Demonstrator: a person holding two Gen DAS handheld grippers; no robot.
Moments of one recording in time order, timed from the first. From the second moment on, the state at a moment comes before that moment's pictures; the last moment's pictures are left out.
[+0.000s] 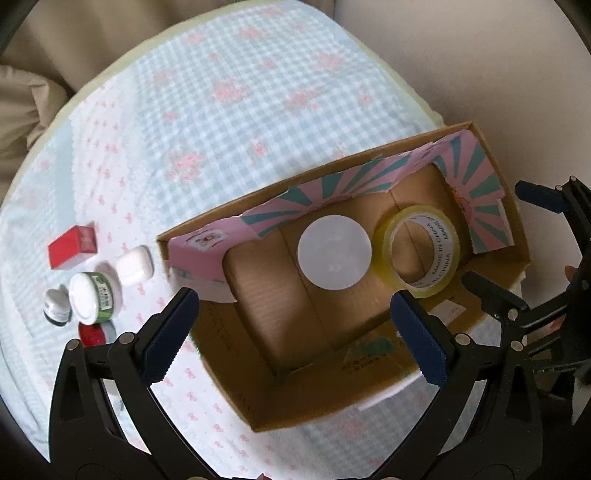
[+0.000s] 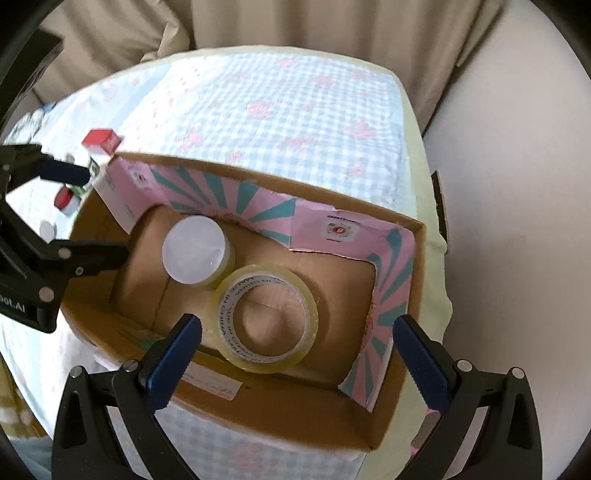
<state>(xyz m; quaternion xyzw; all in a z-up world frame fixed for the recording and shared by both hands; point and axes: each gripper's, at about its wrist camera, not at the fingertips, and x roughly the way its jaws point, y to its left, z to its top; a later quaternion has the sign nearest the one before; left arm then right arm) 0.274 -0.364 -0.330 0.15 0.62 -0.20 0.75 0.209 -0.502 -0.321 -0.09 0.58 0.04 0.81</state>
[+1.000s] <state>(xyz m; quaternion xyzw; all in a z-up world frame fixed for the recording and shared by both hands) 0.142 -0.113 -0.149 0.04 0.51 -0.17 0.84 0.133 -0.353 -0.148 0.02 0.53 -0.01 0.85</state>
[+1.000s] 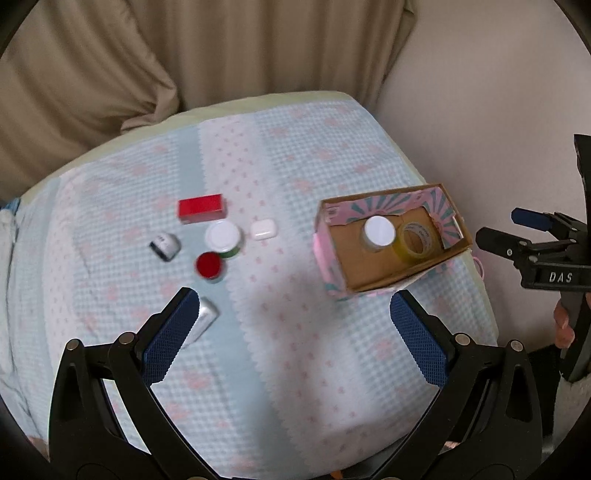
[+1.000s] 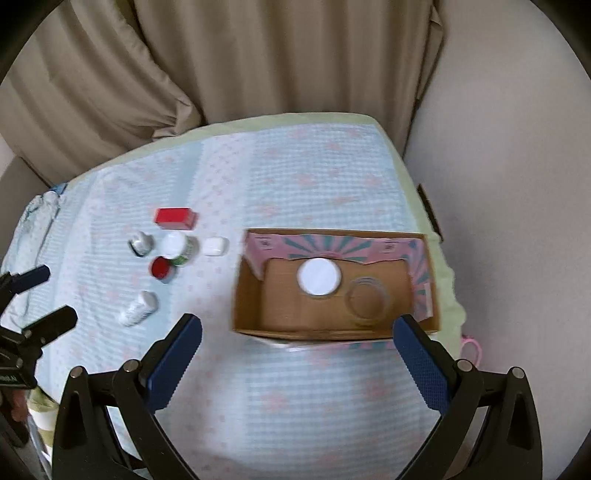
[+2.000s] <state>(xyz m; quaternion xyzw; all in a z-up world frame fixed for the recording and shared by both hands) 0.222 0.065 -0.283 0.10 0.58 -0.20 0.78 0.272 -0.153 -0.232 0.12 0.59 -0.02 0.79</state>
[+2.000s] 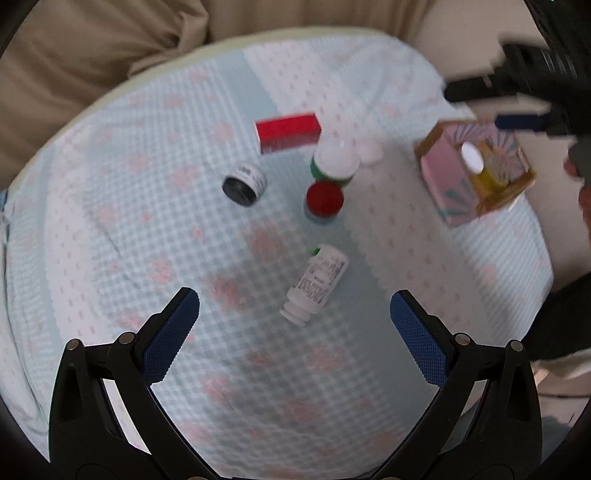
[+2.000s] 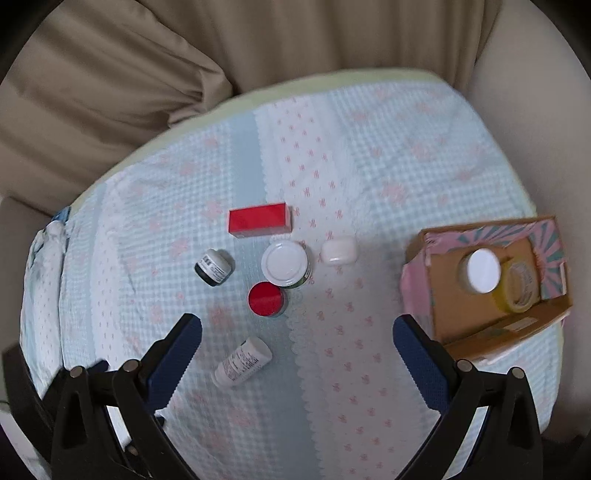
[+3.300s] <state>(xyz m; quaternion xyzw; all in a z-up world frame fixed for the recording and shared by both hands) 0.247 -0.029 -0.483 0.24 0.65 -0.25 0.68 0.402 -0.116 -0.472 0.11 0.75 -0.04 0.66</state>
